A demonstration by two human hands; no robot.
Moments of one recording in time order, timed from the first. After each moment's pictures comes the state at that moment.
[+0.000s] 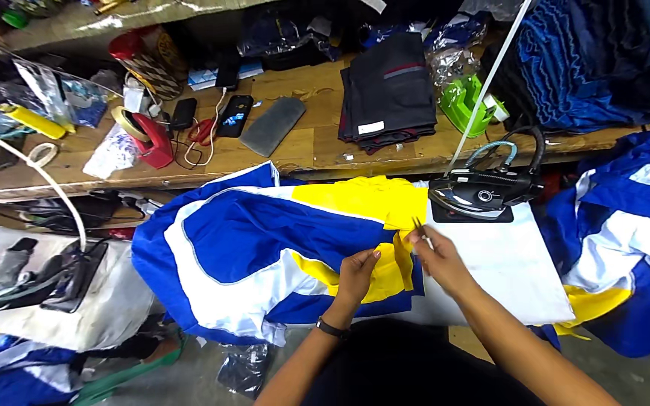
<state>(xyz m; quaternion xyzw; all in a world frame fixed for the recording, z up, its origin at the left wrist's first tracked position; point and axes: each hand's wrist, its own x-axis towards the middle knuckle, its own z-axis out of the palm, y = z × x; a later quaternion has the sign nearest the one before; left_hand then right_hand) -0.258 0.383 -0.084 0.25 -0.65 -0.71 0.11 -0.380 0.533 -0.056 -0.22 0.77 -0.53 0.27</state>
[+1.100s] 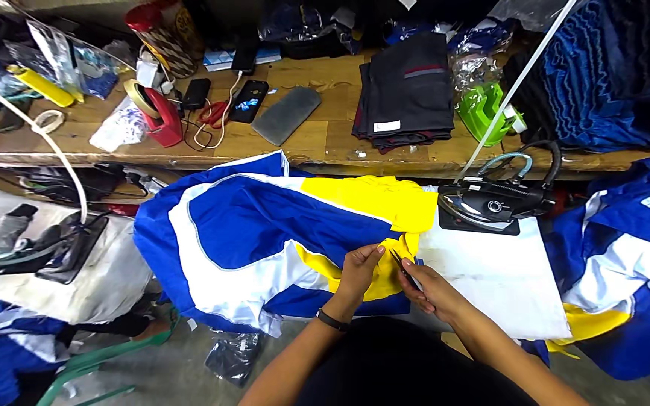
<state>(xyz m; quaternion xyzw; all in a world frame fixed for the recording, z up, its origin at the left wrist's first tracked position) -0.261 0.379 -0.080 0.28 -0.56 -0.77 0.11 -0.353 0.536 -0.066 -0.11 0.57 -0.58 0.57</state>
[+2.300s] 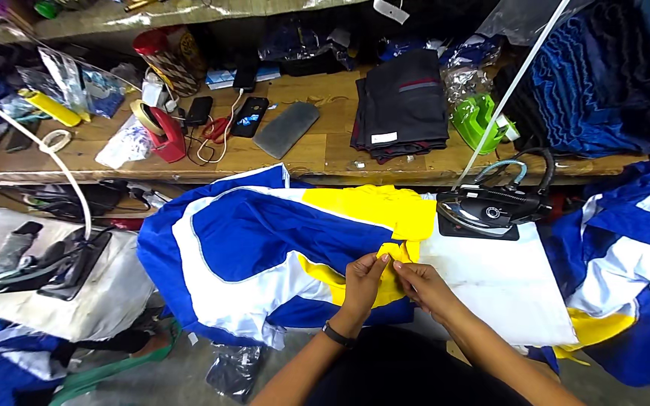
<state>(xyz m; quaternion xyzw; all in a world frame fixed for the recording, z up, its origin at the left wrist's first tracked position) -0.261 0.390 -0.069 0.25 -0.56 -0.77 0.19 -0.350 0.516 -0.058 -0.13 0.64 -0.60 0.45</state>
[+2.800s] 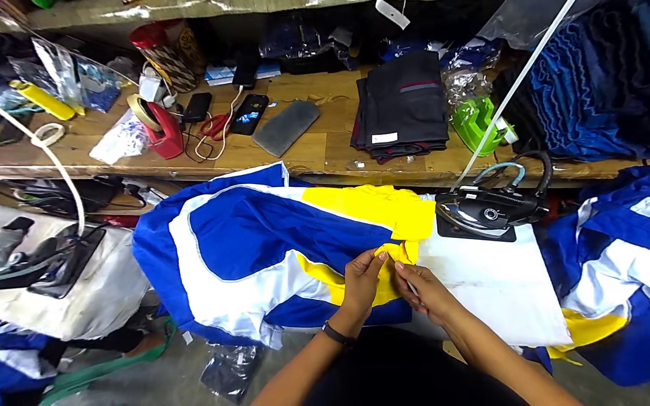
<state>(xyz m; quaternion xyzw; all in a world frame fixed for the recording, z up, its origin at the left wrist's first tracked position) -0.263 0.390 -0.069 0.26 -0.52 -0.79 0.20 -0.349 0.519 -0.059 -0.14 0.58 -0.62 0.51</state>
